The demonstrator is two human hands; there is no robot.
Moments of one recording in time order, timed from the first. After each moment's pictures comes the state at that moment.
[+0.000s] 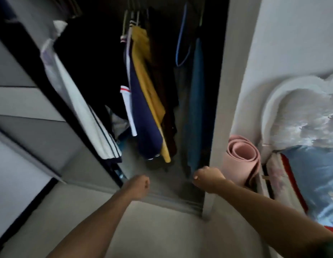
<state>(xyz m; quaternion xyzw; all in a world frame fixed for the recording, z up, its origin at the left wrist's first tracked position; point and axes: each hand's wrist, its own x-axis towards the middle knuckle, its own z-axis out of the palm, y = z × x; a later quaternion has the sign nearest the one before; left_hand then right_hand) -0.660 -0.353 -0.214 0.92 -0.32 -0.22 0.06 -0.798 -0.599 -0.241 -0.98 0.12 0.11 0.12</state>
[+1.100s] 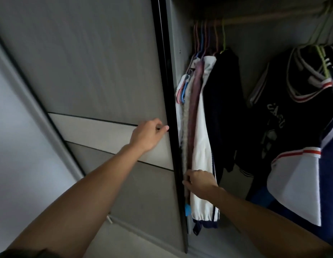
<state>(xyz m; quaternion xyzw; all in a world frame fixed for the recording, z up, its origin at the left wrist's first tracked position) -0.178 -0.104 0.018 0.91 -0.30 0.13 0.25 -0.280 -0.269 -0.159 -0.99 0.06 -0.07 0.10</state>
